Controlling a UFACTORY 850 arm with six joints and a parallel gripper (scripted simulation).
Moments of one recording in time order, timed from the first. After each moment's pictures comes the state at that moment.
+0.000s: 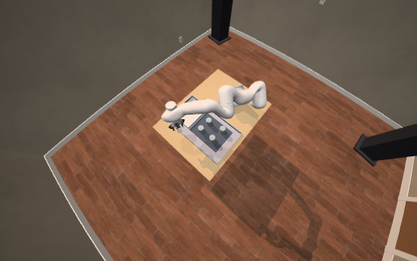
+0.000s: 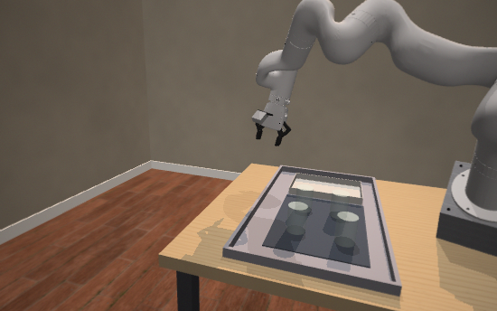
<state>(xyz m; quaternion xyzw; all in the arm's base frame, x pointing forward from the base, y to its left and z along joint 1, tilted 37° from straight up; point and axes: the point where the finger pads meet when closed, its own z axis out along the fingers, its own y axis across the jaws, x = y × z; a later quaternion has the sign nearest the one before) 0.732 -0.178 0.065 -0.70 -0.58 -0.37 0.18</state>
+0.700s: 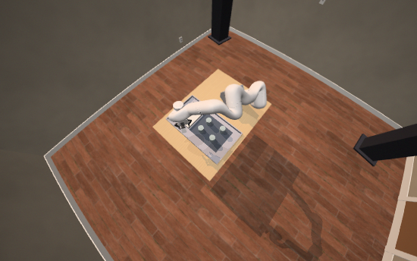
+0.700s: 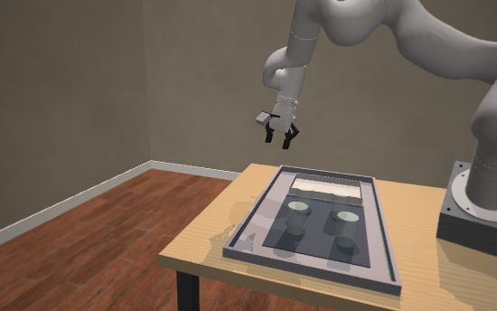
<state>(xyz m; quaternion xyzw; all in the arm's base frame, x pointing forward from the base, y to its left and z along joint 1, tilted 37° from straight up) 0.680 -0.148 0.078 -0.77 -0.50 -0.33 0.22</state>
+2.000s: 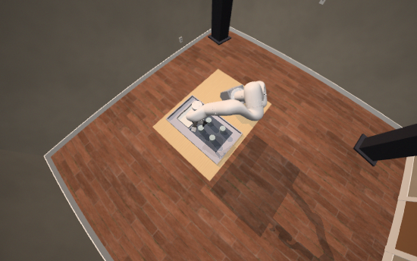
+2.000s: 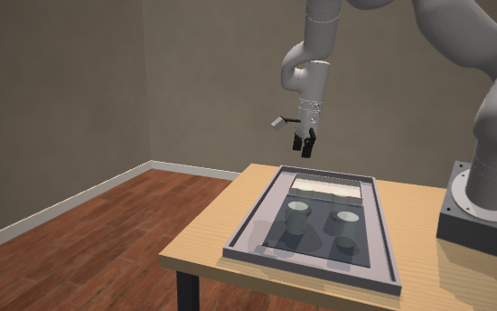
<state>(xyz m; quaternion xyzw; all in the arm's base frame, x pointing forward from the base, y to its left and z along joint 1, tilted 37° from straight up) 0.557 -0.076 0.111 -0.90 -0.27 -0.21 0.27</state>
